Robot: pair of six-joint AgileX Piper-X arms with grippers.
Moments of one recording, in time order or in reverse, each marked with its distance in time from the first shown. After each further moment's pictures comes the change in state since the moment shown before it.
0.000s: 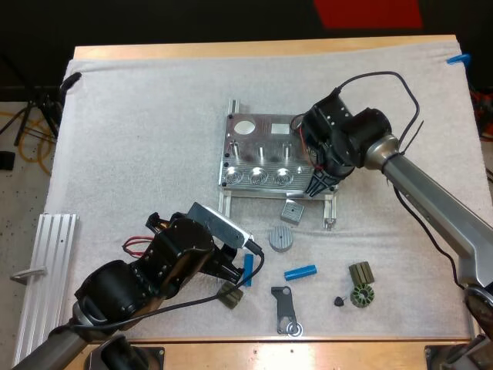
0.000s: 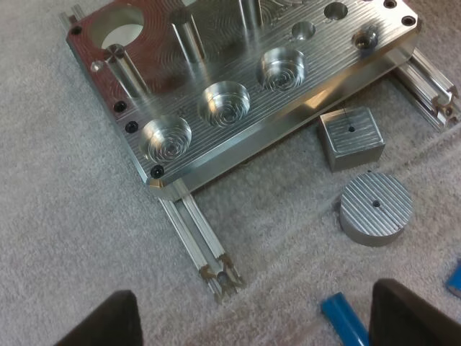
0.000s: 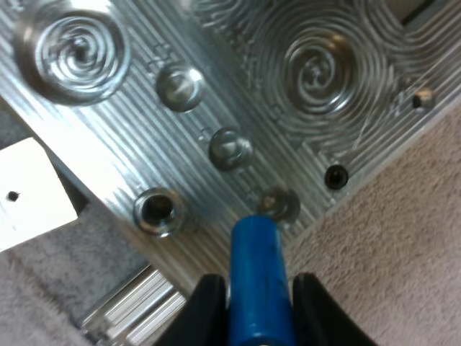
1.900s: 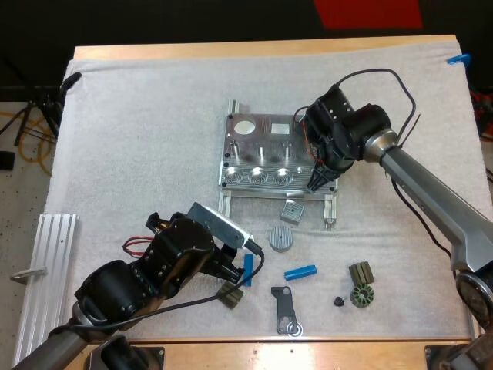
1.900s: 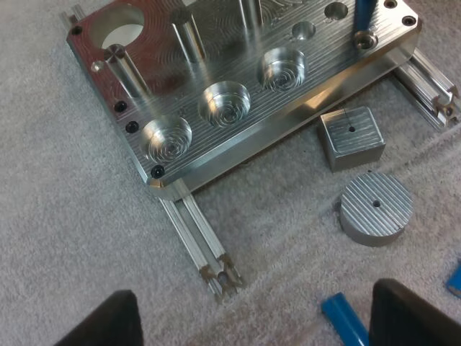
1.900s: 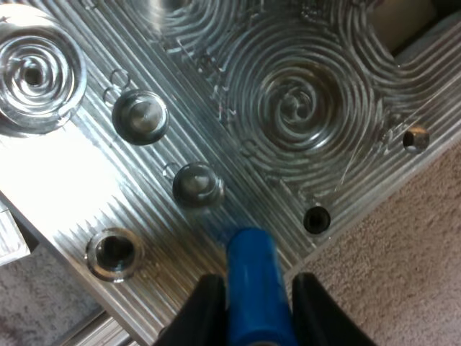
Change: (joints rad) left arm 0.000 0.000 0.000 0.000 0.000 0.000; right arm -0.046 0.056 -0.005 -0.064 -0.017 -0.071
